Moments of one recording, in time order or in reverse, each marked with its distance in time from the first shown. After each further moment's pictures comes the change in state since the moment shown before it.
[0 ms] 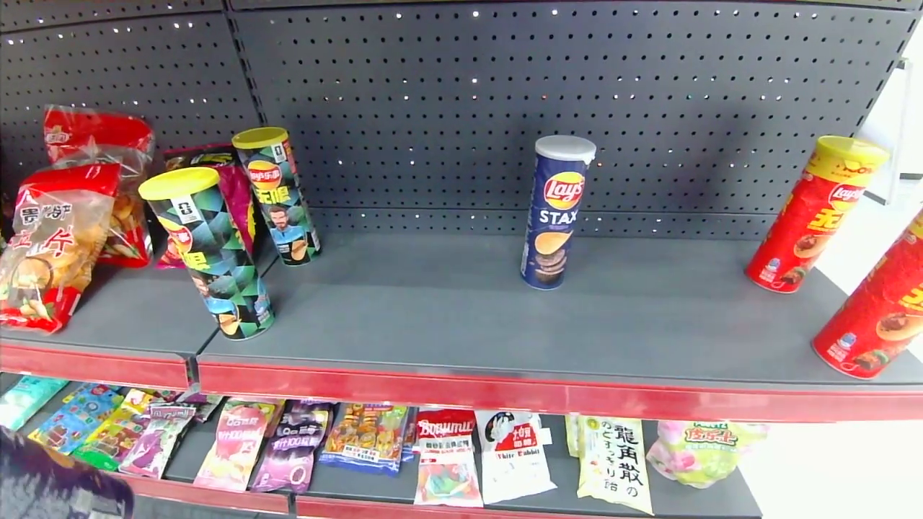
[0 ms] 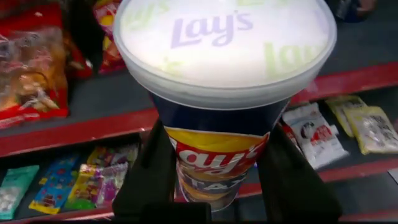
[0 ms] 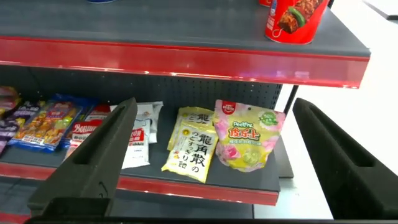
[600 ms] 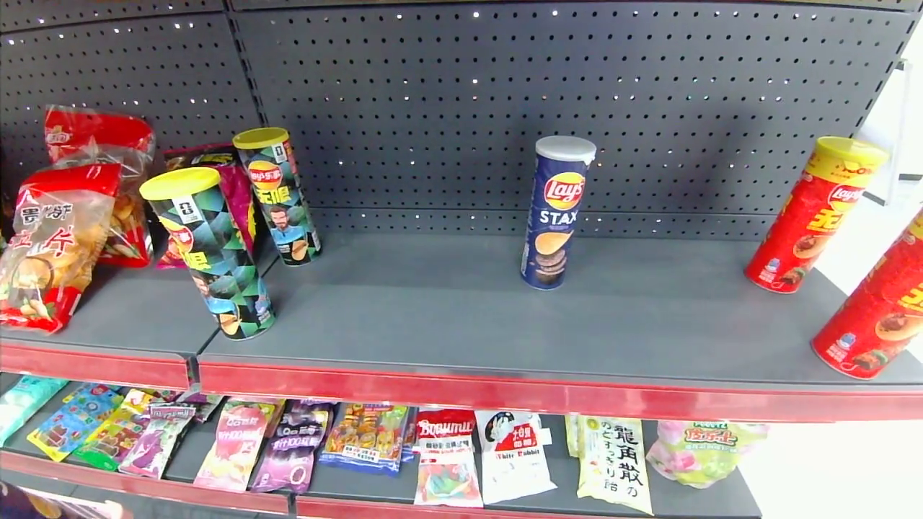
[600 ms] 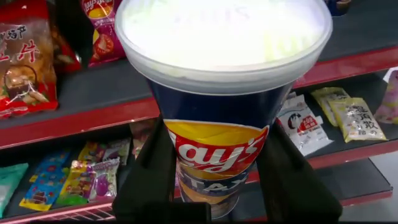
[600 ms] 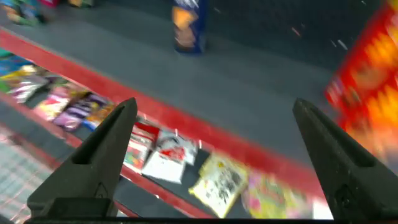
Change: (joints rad) left arm -0.051 -0.050 -0.059 0.131 0.010 -0.011; right arm 0.094 0.558 -0.463 -0.046 0.269 -0.119
